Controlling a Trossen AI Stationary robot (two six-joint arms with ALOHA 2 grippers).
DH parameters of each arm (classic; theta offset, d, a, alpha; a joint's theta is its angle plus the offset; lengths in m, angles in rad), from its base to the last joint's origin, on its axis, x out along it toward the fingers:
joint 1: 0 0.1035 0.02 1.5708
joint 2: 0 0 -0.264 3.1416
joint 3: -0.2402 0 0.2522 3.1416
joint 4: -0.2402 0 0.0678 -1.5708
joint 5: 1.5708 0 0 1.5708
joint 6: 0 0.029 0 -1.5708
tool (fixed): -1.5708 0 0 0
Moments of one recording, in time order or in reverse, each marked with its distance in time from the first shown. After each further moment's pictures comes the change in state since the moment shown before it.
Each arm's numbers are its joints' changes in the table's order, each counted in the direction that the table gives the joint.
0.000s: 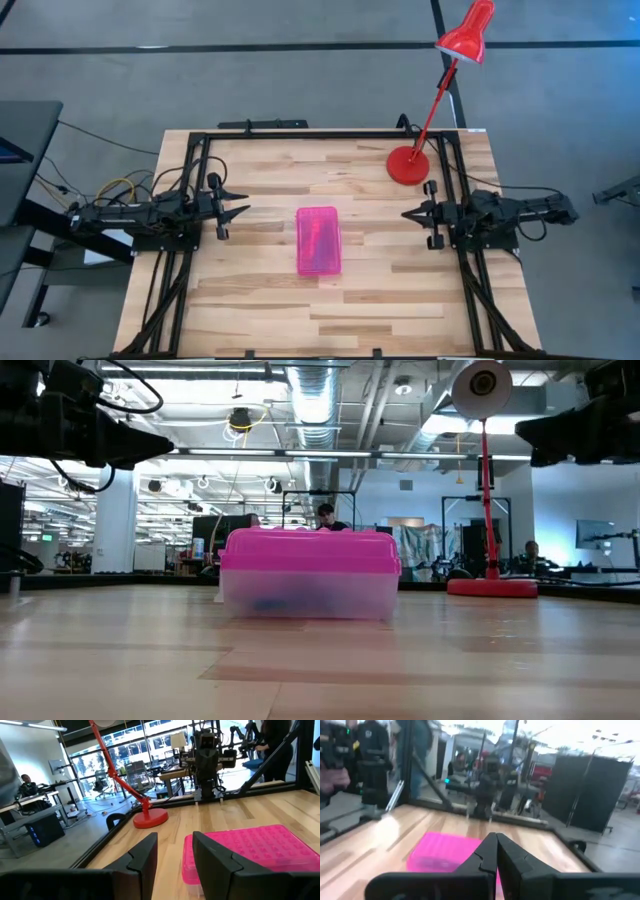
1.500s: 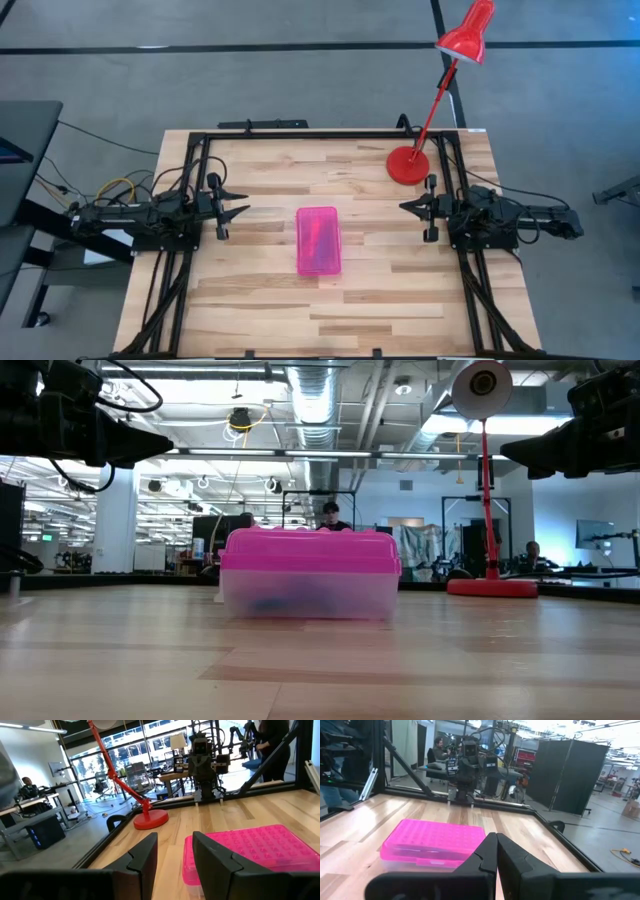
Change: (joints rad) left arm 0.000 0.006 0.000 -0.003 -0.002 0.014; right arm -0.176 -0.009 0.001 -0.053 0.071 0.019
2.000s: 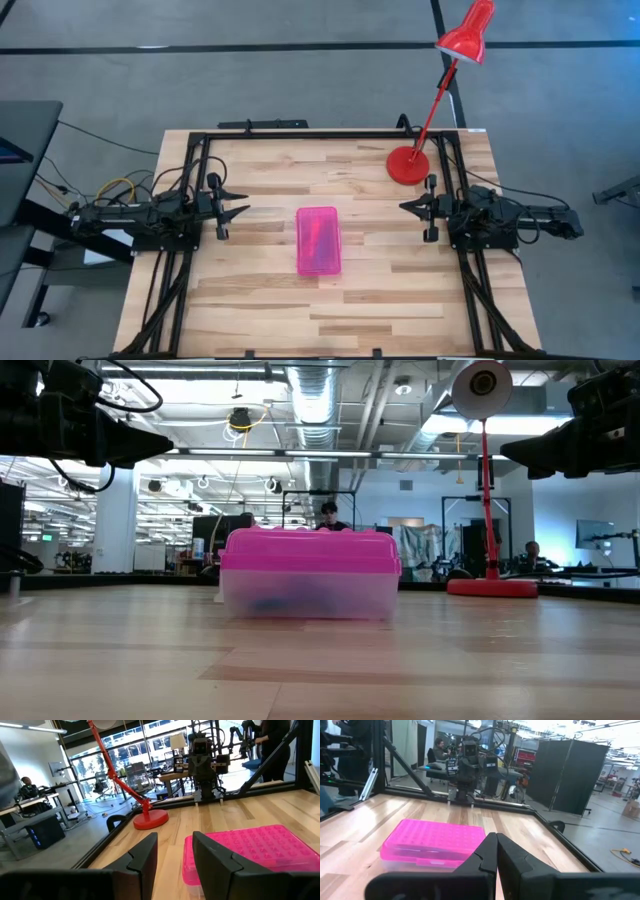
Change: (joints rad) left arm 0.000 0.000 0.000 0.000 0.000 -0.003; right arm 0.000 0.000 0.000 0.000 0.000 0.000
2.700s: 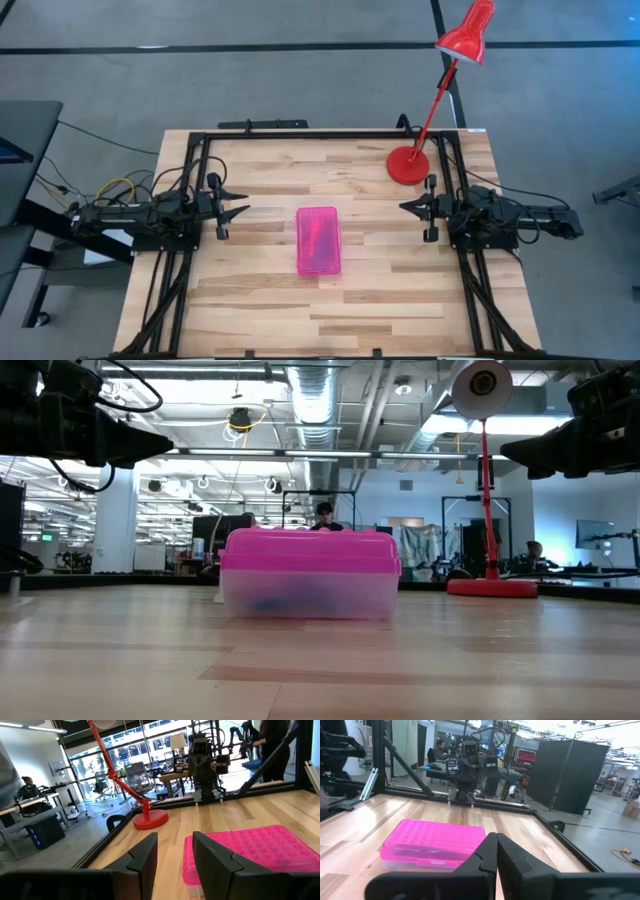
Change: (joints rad) left arm 0.000 0.000 0.000 0.000 0.000 0.003; right arm 0.000 0.000 0.000 0.000 0.000 0.000
